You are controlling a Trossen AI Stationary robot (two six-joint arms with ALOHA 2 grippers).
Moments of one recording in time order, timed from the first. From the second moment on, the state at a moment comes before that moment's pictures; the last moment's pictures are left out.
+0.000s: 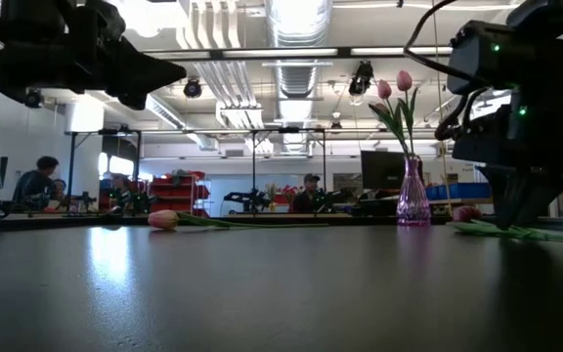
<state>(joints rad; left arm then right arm) 0.13 0.78 0.17 0.65 -0.01 0.04 0.10 1.29 0.56 -0.70 0.20 1.21</state>
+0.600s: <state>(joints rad) 0.13 0.80 0.17 0.65 -0.02 0.05 0.09 1.29 0.55 -0.69 0.16 1.08</state>
